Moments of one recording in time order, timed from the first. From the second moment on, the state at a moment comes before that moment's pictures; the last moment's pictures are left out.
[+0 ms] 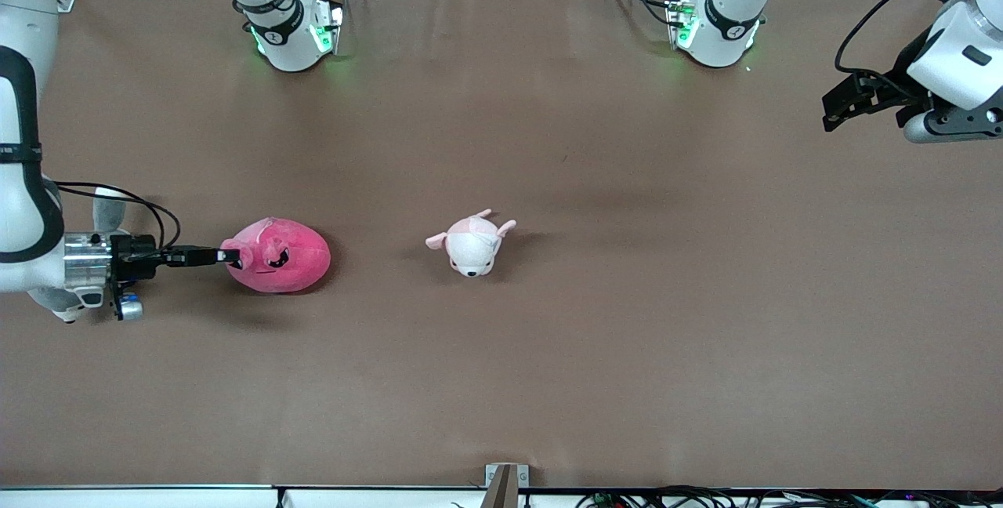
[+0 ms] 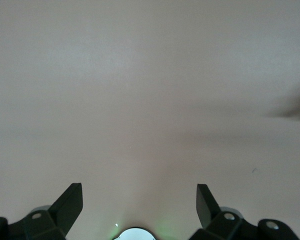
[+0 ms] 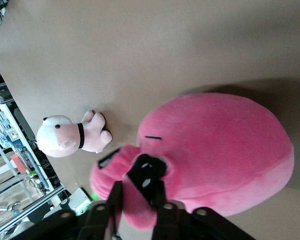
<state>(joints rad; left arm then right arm) -0.01 -0.05 -0.13 -1.58 0.02 1.46 -0.16 -0.24 0.58 -0.01 -1.54 0.71 1.60 -0.30</state>
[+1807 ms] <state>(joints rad) -0.01 -0.06 -0.13 -1.58 0.02 1.43 -0.14 -0.07 0.19 0.02 -1.29 -0.03 1.50 -0.07</state>
